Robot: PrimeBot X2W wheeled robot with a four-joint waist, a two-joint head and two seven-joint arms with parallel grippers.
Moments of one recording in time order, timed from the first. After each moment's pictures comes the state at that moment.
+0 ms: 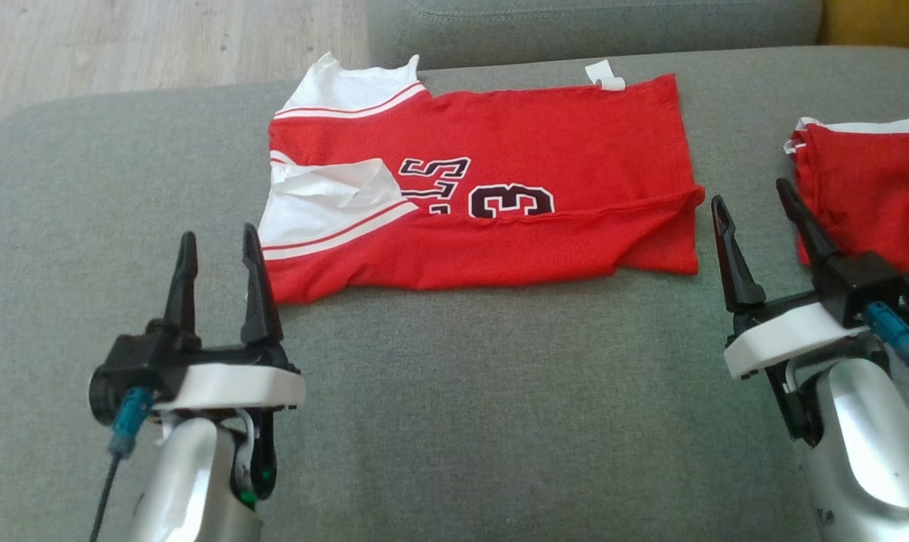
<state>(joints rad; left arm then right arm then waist) -0.26 0.05 -0.13 0.29 -0.31 0.02 -0.26 -0.29 -0.17 0.08 0.34 0.01 0.13 -0.19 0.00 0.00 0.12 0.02</state>
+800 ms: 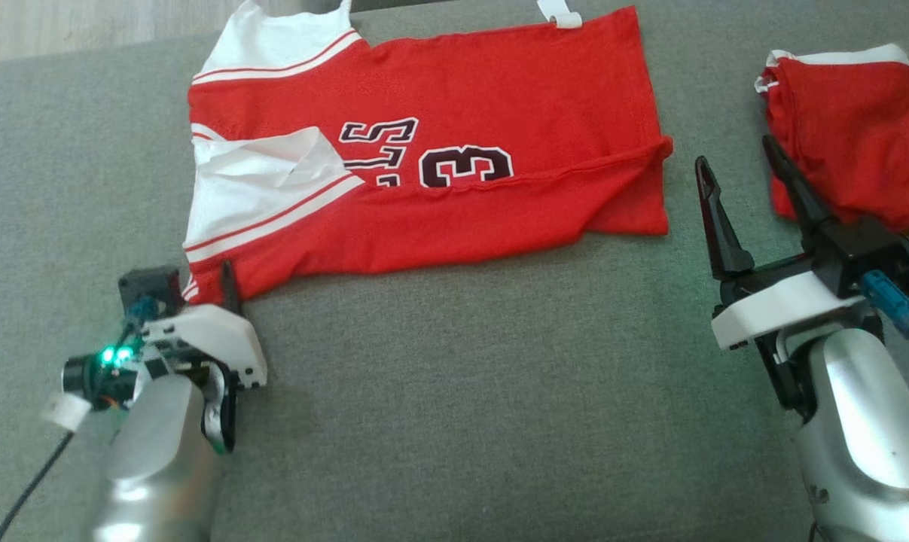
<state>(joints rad) -0.52 0.11 -0.15 0.84 -0.25 0.09 0.02 -0.34 -0.17 0.12 0.25 0.03 0.13 -0.14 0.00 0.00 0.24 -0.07</state>
